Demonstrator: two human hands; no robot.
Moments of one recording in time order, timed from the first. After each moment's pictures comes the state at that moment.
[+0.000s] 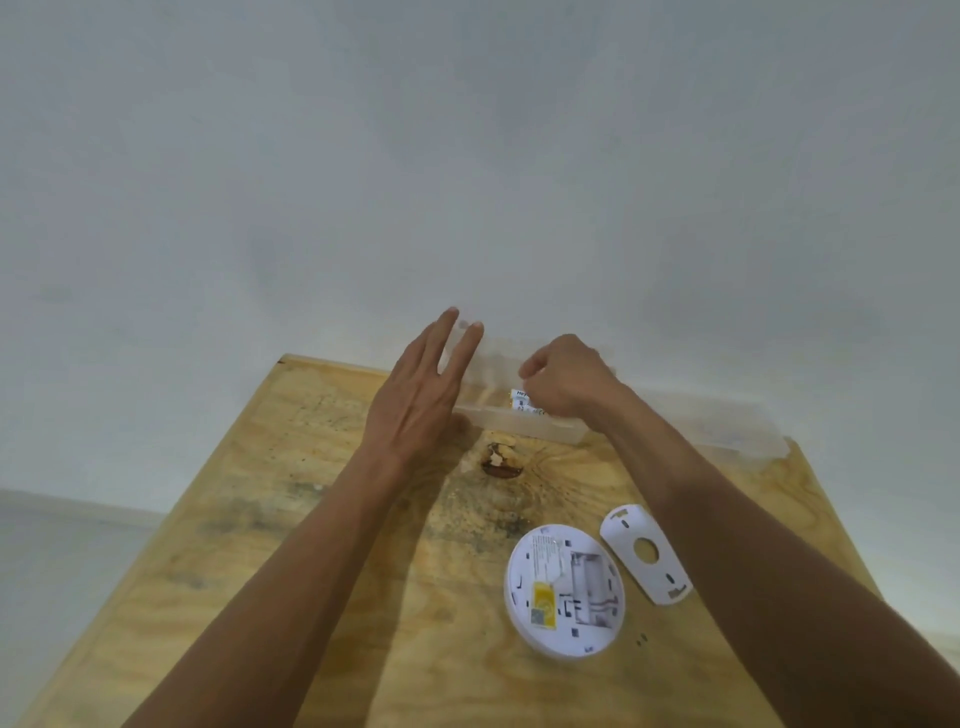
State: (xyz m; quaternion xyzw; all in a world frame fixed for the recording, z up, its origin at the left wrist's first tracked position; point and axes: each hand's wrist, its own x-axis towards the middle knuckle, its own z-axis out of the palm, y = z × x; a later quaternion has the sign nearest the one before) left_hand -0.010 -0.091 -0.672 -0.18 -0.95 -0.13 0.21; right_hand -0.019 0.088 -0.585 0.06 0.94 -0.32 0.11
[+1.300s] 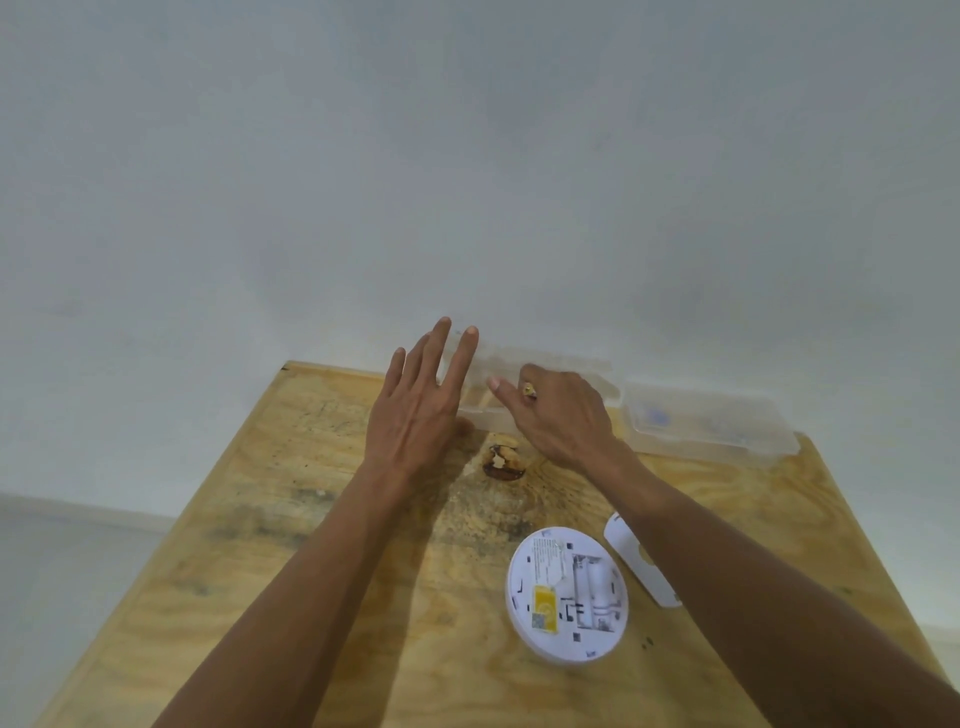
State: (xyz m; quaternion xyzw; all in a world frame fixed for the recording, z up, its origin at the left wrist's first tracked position) left_hand -0.006 -0.086 -0.681 -0.15 -0.96 -0.08 0.22; right_hand -0.018 0.100 -0.652 -0.12 0.97 -0.18 -0.13
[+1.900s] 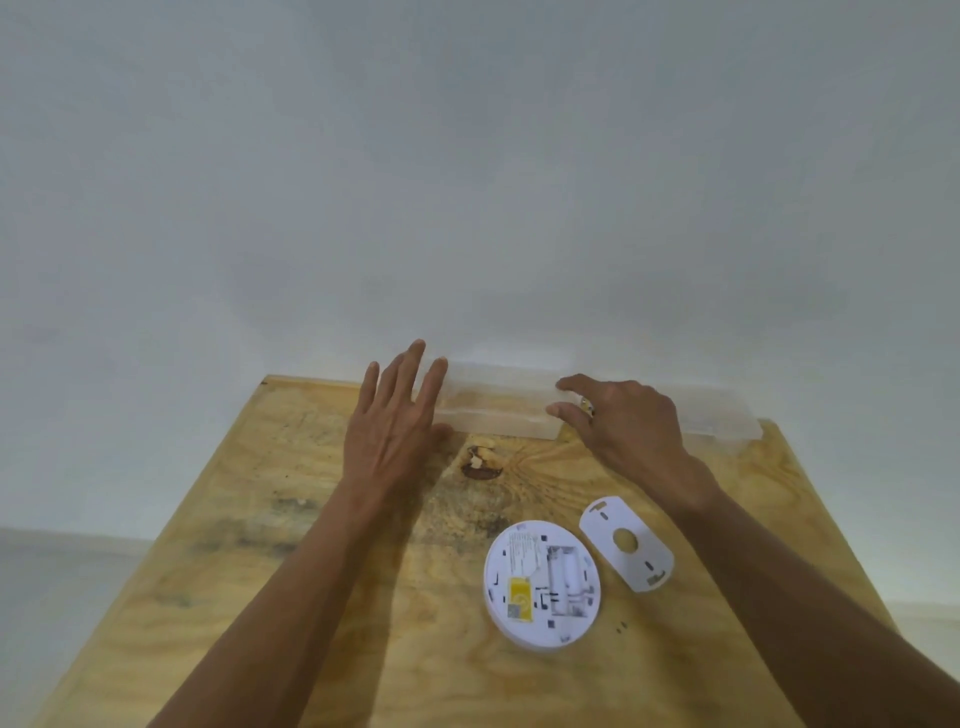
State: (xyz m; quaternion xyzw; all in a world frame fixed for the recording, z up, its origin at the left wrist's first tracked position) left_hand -0.002 -0.087 -0.687 -0.15 -0.95 -0.02 0.26; right_hand 0.020 0.178 -0.632 -0.09 0.98 -0.07 -0.16
